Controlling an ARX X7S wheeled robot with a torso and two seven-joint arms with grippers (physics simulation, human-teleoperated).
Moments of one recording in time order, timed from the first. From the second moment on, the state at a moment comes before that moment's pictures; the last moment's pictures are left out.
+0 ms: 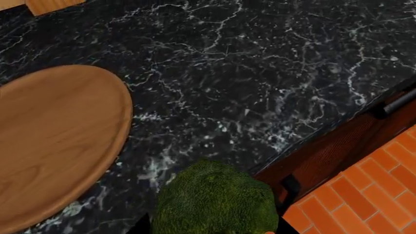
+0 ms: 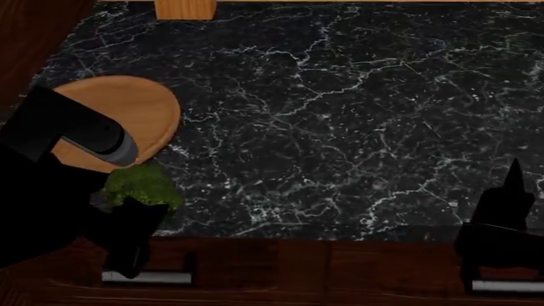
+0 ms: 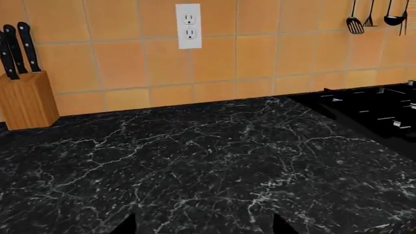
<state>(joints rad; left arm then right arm) -1.19 -0.56 0.52 0.14 -1.77 -1.36 -0.83 0.41 0.83 0.36 -0.69 1.48 1.04 0.89</state>
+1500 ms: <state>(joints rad) -1.51 -0.40 0.72 -0.64 -1.23 -1.06 -0.46 0.41 0.84 0.33 -0.70 1.44 1.00 0.86</state>
